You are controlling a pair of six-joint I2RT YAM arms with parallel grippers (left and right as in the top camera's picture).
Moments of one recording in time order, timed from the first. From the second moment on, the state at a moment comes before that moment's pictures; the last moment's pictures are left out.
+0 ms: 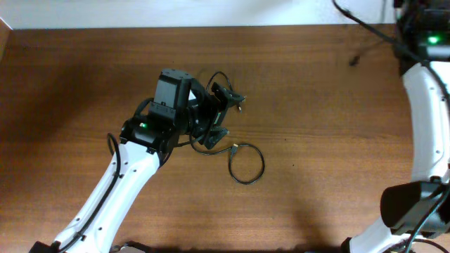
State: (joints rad) left arm -0.36 1.40 1.18 -0.54 0.56 -1.35; right arm -0.11 1.83 1.96 -0.33 0.38 -0.31
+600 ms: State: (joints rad) left arm -0.36 1.40 1.18 -0.54 0.56 -1.35; right arm -0.17 2.09 1.96 -0.48 -0.02 -0.11
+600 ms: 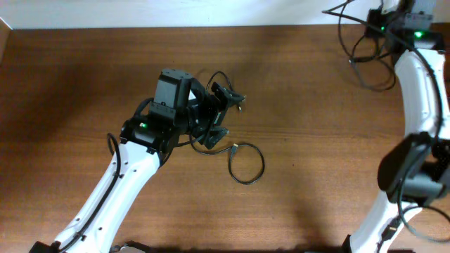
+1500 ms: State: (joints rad) left arm -0.36 1.40 1.18 -0.54 0.56 -1.35; right arm -0.17 1.88 2.02 -0.70 0.07 0.15
